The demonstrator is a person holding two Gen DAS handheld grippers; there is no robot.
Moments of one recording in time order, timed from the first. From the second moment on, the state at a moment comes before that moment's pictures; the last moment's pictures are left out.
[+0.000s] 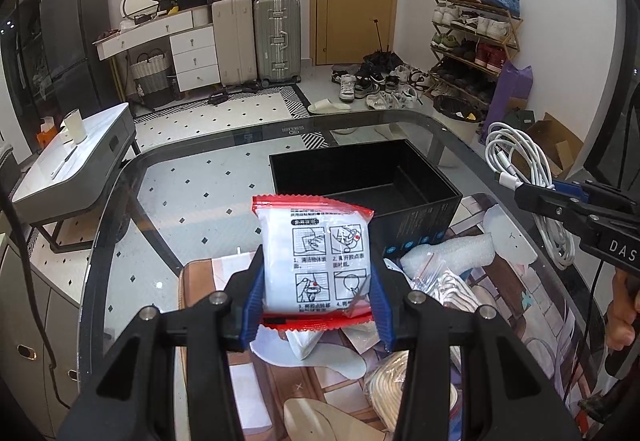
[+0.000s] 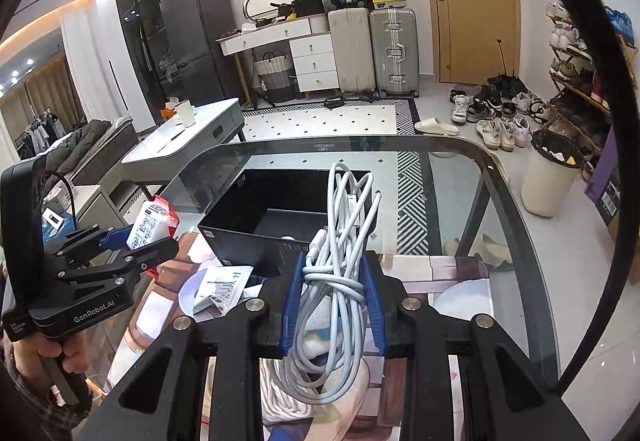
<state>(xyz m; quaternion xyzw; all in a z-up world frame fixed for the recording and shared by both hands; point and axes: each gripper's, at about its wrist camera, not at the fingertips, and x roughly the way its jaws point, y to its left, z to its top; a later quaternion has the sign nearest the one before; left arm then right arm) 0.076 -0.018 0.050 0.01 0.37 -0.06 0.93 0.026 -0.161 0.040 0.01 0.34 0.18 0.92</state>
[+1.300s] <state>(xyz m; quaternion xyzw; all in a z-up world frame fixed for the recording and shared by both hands) 0.165 -0.019 0.064 0.02 0.37 -0.06 0.93 0.113 -0.145 0.045 0.00 0.35 0.21 0.91</state>
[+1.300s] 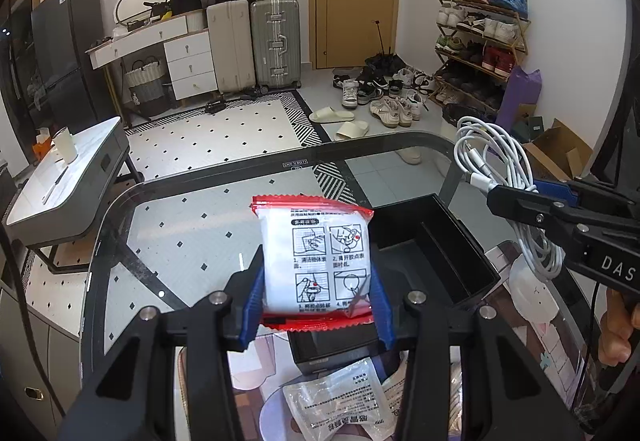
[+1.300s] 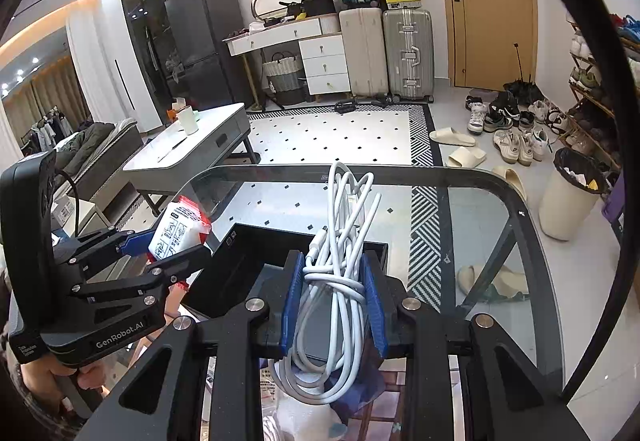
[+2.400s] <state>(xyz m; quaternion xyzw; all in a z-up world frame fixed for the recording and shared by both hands) 0.206 -0.047 0.004 0.03 0.44 -0.10 0.89 0.156 -0.112 -0.006 -0.02 0.41 0.24 0.88</state>
